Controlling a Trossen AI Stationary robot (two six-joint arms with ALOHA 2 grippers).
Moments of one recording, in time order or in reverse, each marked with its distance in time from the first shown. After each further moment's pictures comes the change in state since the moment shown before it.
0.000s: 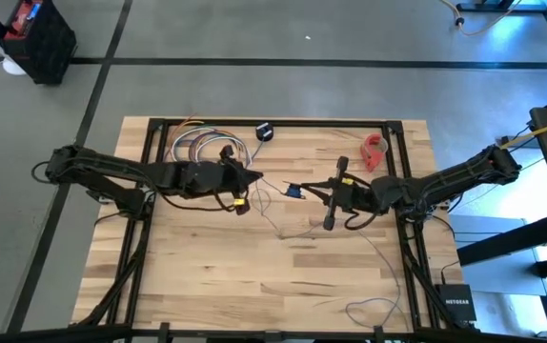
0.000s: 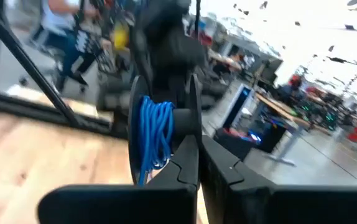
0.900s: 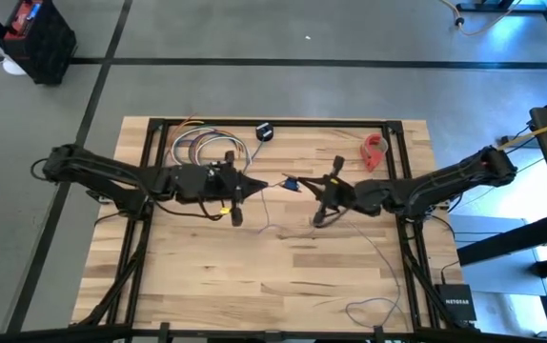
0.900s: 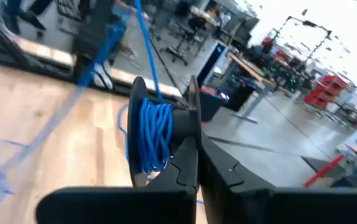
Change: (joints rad) left arm -0.092 -0.036 -0.001 0.227 0.089 0.023; right arm -0.049 0.080 0.001 -0.101 0.150 0.013
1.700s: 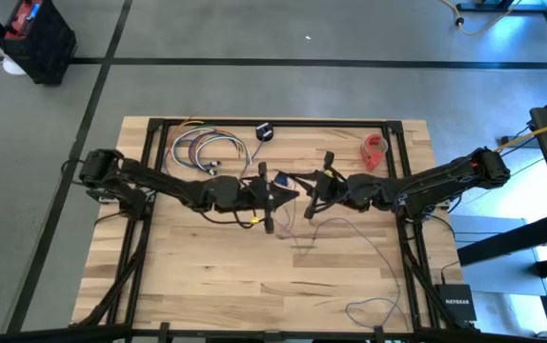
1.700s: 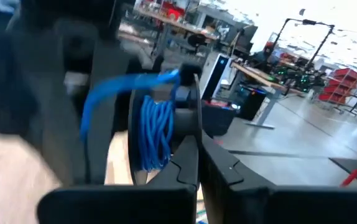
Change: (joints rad) left arm 0.040 0.364 0.001 0.537 0.094 0.055; right arm -0.070 0.093 0.000 0.204 -0.117 0.085
